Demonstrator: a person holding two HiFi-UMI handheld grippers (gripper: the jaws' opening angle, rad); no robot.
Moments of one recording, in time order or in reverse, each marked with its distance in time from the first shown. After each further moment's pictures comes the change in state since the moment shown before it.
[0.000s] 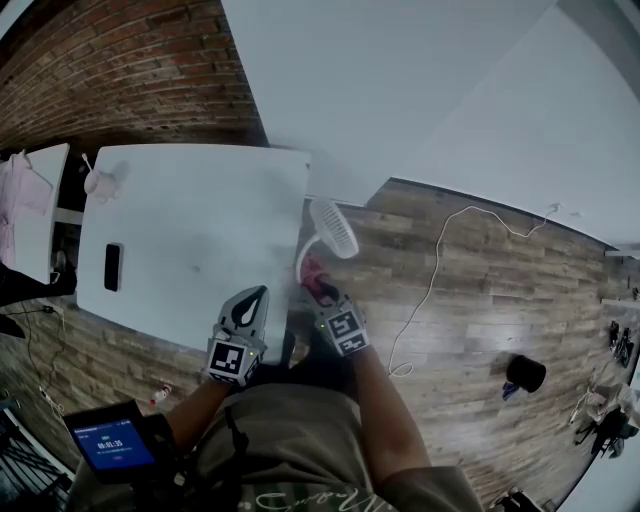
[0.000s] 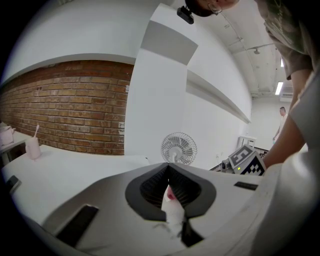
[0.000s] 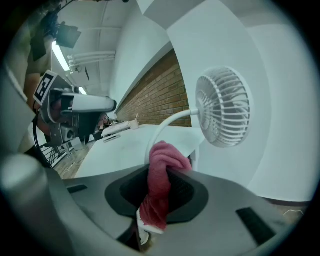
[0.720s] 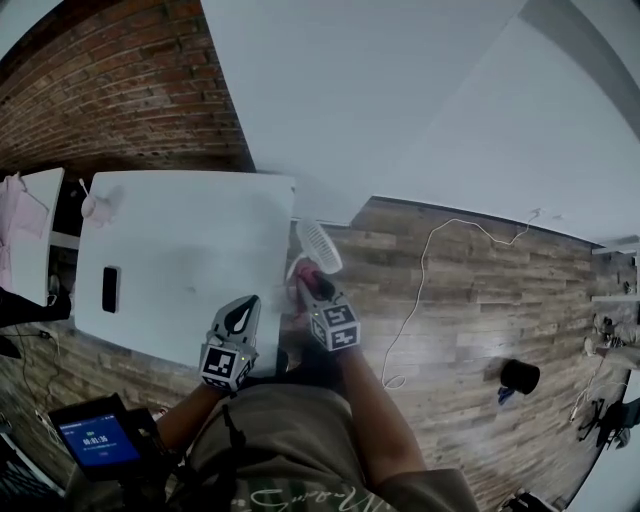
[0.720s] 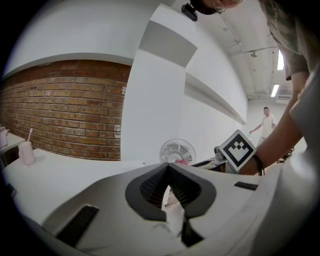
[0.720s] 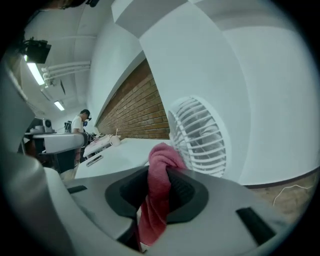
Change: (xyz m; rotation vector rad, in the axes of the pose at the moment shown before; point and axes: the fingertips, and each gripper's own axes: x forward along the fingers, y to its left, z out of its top) left arm 0.004 0.012 0.005 0.025 -0.036 -0.036; right arm -0.007 -0.048 0.062 0.207 -0.051 -0.182
